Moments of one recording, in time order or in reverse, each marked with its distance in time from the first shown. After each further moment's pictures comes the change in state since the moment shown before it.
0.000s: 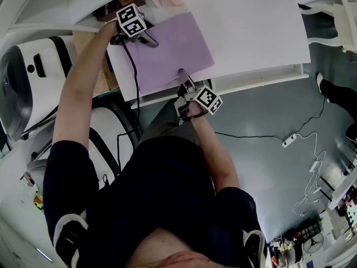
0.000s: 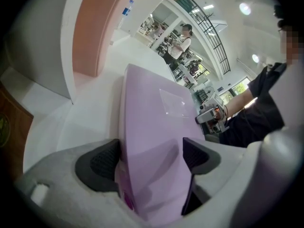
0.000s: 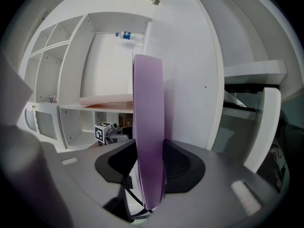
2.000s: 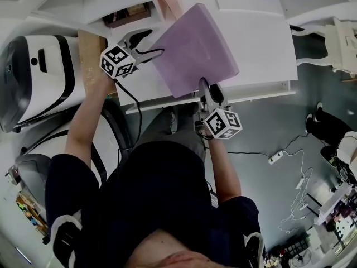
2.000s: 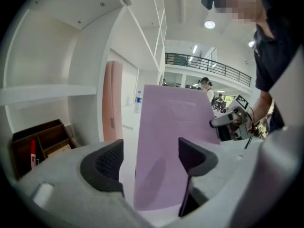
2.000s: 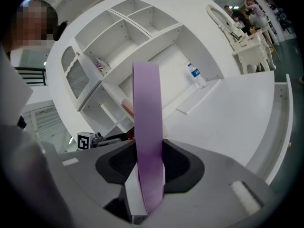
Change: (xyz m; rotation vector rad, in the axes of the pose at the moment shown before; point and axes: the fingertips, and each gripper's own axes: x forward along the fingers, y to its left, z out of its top) left arm -0.117 -0.097 0.074 0.104 -0.846 0.540; right arm -0.091 0.149 0.093 -0.804 -0.138 -0.046
